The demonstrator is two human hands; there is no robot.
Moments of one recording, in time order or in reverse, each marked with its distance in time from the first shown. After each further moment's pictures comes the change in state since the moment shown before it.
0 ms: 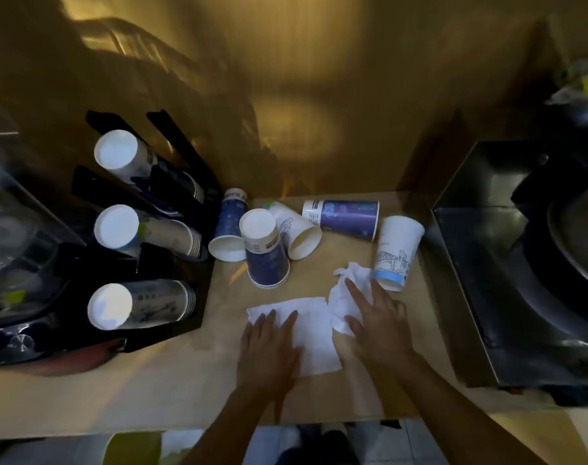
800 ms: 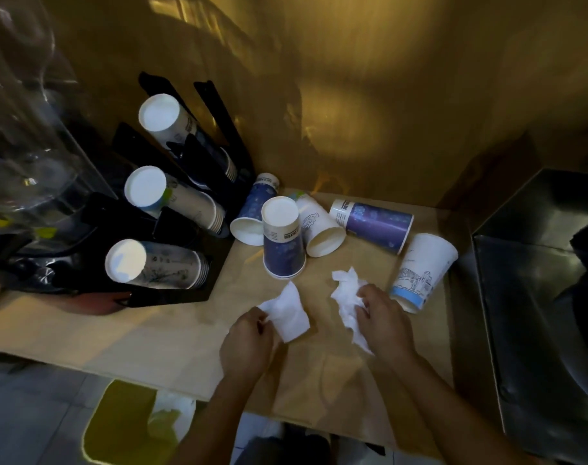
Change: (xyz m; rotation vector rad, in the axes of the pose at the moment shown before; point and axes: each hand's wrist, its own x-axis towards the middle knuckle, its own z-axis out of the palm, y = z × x) left_hand -0.011 0.015 -0.023 -0.594 0.406 -0.450; right_hand 0.028 -0.007 -0.031 0.401 0.084 -0.156
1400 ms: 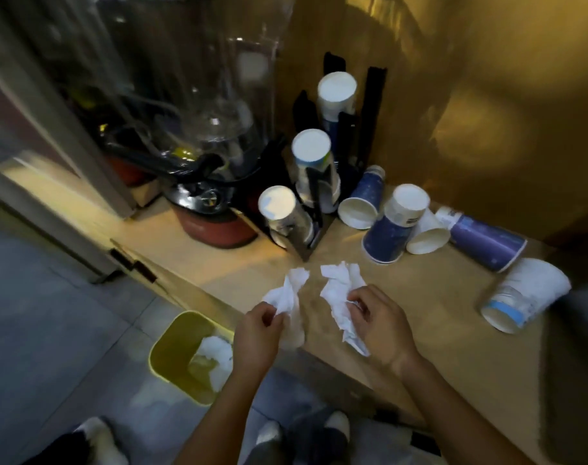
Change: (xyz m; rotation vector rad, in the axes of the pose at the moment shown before) left_hand -0.061 -0.099 -0.088 -0.325 0.180 -0.284; right_hand -0.056 -0.127 0.060 0.084 -0.122 -0.404
